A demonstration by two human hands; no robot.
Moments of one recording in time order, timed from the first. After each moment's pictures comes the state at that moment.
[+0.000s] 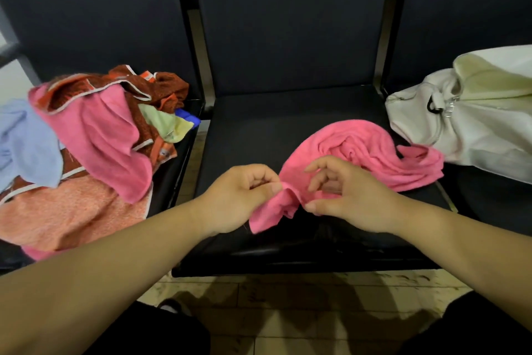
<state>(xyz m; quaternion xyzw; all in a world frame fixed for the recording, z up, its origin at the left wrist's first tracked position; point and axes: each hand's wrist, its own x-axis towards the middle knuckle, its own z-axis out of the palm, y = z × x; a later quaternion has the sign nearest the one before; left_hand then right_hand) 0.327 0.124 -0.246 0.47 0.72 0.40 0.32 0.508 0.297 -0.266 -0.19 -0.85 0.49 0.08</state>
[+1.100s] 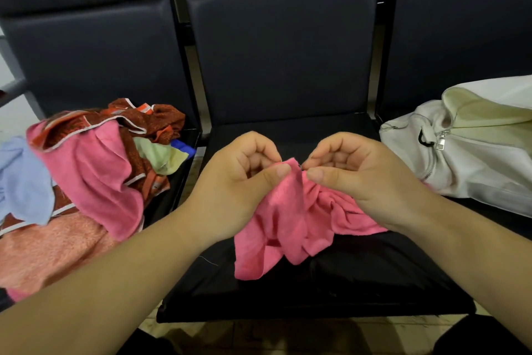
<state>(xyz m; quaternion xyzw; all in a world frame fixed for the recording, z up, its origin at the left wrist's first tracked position) 0.349 0.159 -0.170 0.49 0.67 0.52 0.19 0.503 0.310 -0.176 -0.15 -0.73 0.63 0.24</state>
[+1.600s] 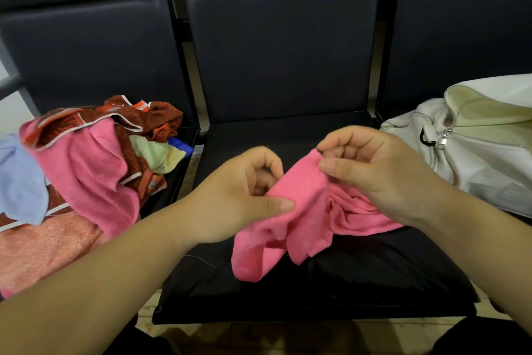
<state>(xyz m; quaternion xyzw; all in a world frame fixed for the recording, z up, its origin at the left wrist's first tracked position) 0.332 0.159 -0.179 0.47 0.61 0.48 0.41 0.505 0.325 -0.174 -0.14 -0.70 0.67 0.23</state>
